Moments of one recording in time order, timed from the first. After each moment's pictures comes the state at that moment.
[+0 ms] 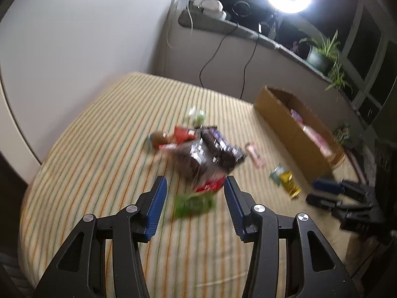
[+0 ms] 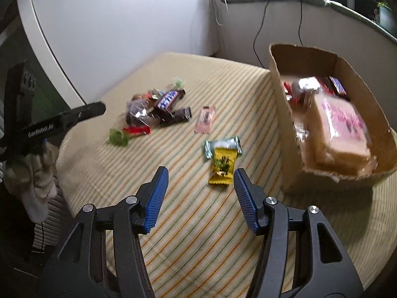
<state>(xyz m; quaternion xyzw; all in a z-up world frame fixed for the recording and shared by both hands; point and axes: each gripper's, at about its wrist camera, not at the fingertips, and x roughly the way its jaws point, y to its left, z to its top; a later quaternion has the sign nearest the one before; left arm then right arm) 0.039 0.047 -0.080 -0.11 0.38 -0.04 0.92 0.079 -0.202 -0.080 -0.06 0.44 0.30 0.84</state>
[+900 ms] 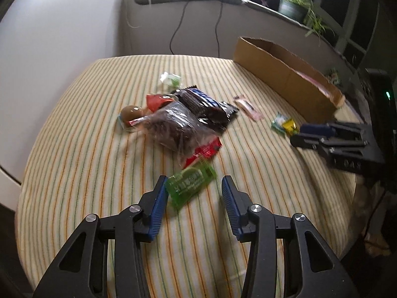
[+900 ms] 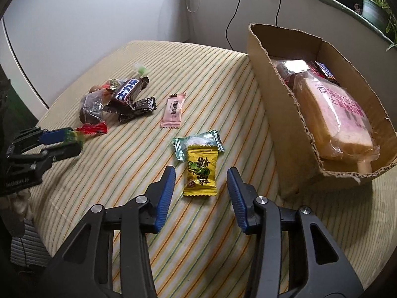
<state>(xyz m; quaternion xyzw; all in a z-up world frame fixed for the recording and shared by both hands) 0.047 0.030 -0.108 0.00 0.44 -0.12 0.89 0.107 -0.182 -0.114 -0.09 0.46 0.22 0.86</state>
